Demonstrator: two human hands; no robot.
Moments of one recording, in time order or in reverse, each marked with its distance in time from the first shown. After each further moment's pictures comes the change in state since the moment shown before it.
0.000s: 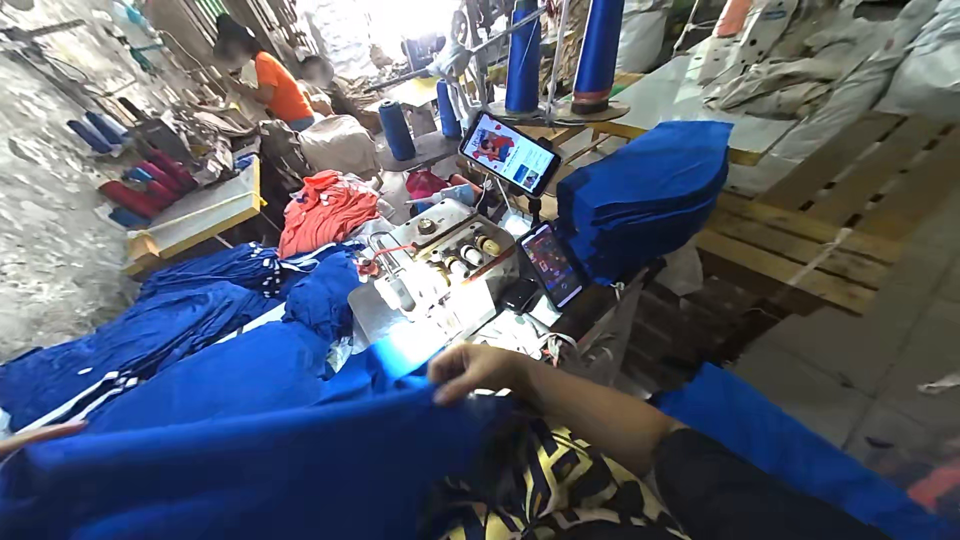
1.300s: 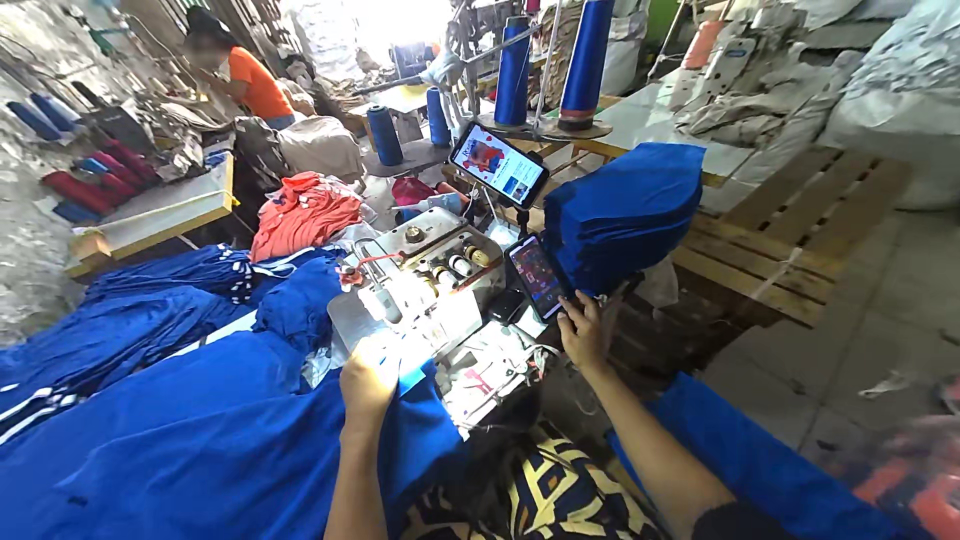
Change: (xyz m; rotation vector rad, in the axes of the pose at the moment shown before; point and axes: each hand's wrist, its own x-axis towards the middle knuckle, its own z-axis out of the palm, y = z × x) left_hand -0.043 0.110 0.263 -0.065 -0.132 0.330; right_hand -0.139 0.077 -0.113 -1.176 1.374 0.057
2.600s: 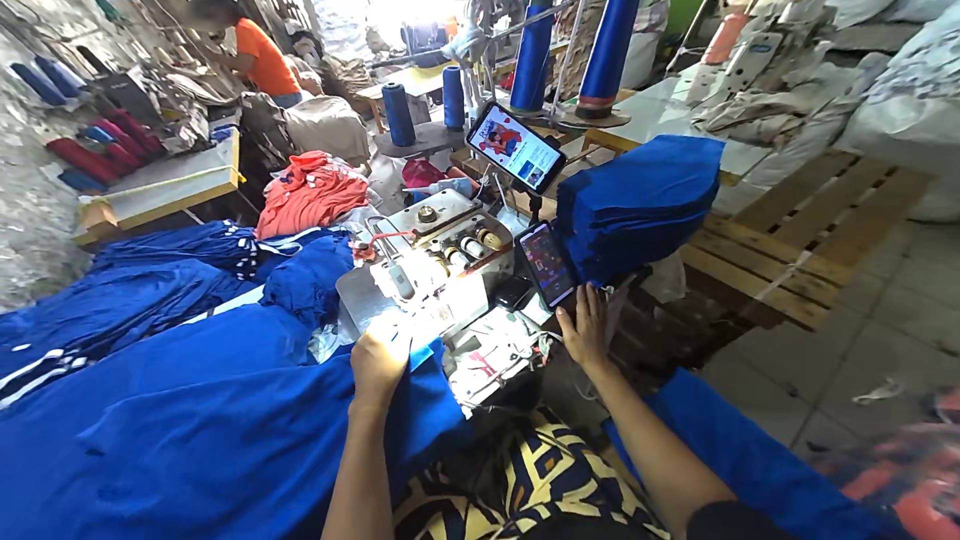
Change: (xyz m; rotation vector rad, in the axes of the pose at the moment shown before) left_hand -0.001 0.009 -0.006 -0.025 -0.085 -0.122; right_hand -0.013 0.001 -0.001 -0.158 -0.159 0.051
